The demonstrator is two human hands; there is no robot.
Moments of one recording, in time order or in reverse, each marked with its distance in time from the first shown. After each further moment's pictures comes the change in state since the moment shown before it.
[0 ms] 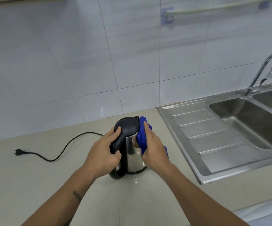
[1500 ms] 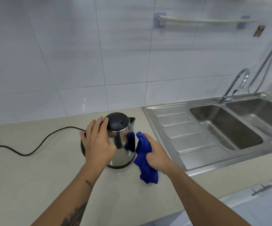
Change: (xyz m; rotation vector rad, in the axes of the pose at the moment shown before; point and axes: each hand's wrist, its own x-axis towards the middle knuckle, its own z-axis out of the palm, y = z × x) left_hand 0.016 0.017 0.051 0.283 0.427 0.051; right_hand -0.030 0.025 -0.058 0.158 -0.187 0.243
